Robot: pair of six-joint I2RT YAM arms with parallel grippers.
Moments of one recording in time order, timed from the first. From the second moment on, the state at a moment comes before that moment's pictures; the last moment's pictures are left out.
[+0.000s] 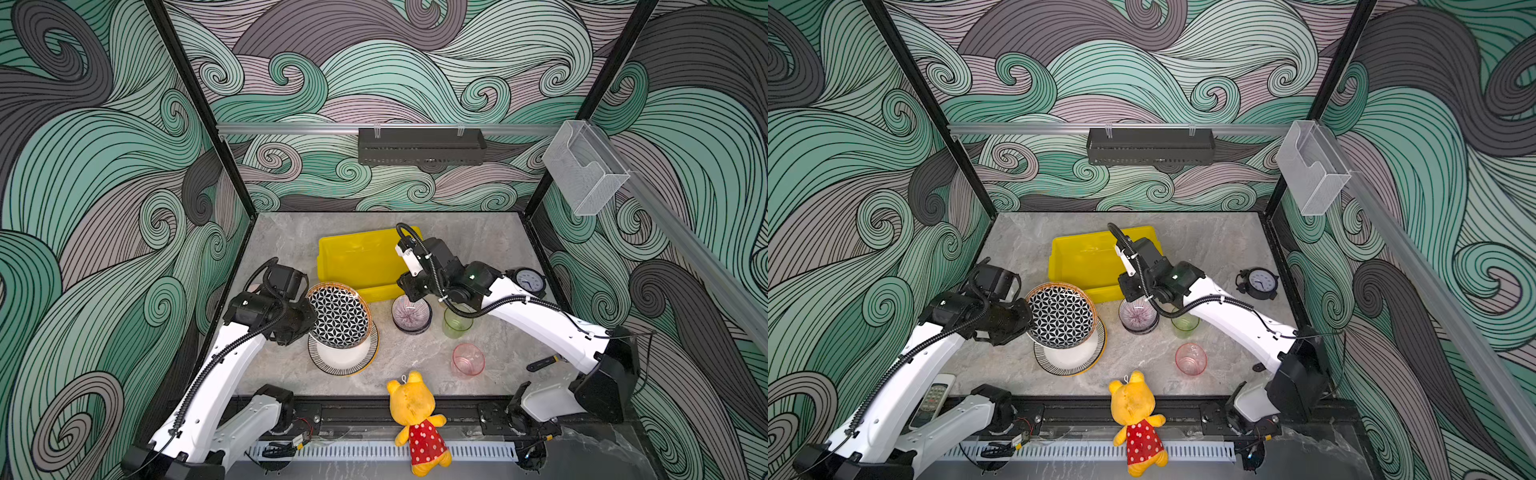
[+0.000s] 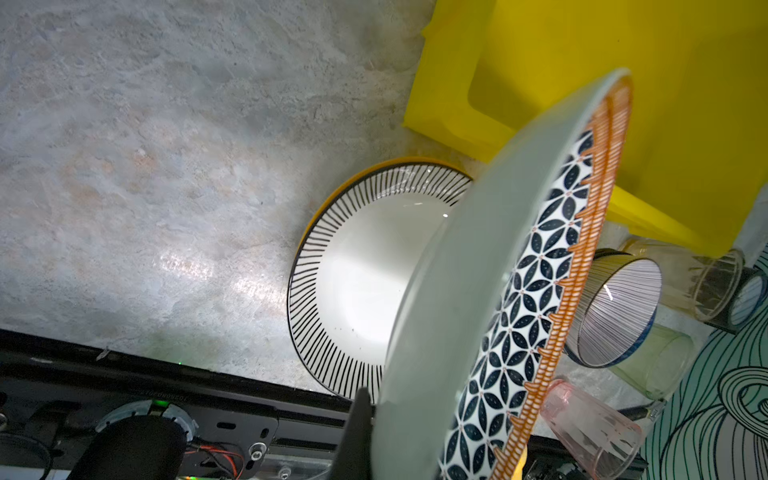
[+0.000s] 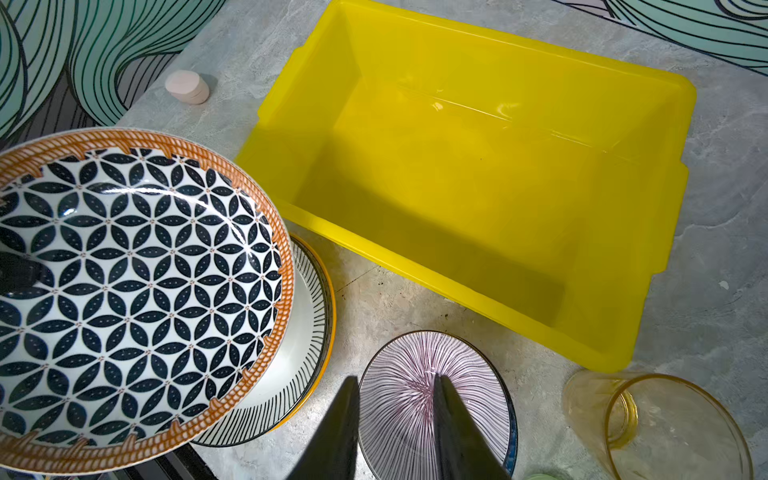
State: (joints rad) left arm -0.27 0.97 1.03 -1.24 0.12 -0.80; right arm 0.81 1.46 1.31 -0.66 0.03 0.19
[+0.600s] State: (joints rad) left arm -0.27 1.12 1.12 -1.10 0.12 -0.77; right arm 0.78 1.44 1.28 -0.62 0.03 0.21
